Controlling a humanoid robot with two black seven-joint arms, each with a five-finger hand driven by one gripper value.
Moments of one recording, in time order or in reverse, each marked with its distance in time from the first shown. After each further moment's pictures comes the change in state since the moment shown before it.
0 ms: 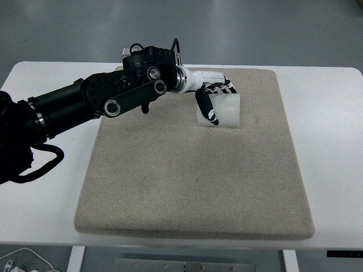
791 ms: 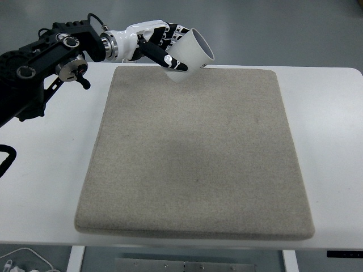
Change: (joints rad) left arm 0.152 0.269 -0.302 0.006 -0.330 -0.098 -0.204; right arm 0.000 0.000 0.000 0.000 0.000 0.000 0.000
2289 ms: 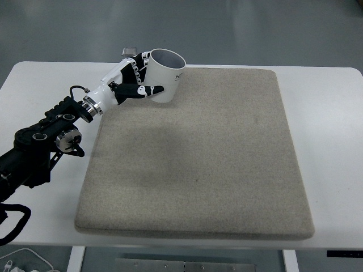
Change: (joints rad) left arm 0.314 -0.132 -0.065 0.272 -0.024 -0.039 -0.630; right arm 0.000 0.000 -0.002 0.004 -0.002 0.009 0.000
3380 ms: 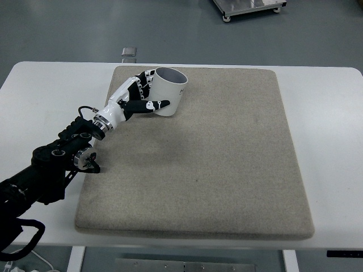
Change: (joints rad) left arm 0.063 -0.086 -0.005 0.038 -0.003 0.169 0.000; right arm 0.000 0.000 0.001 -0.001 0.001 0.000 0.000
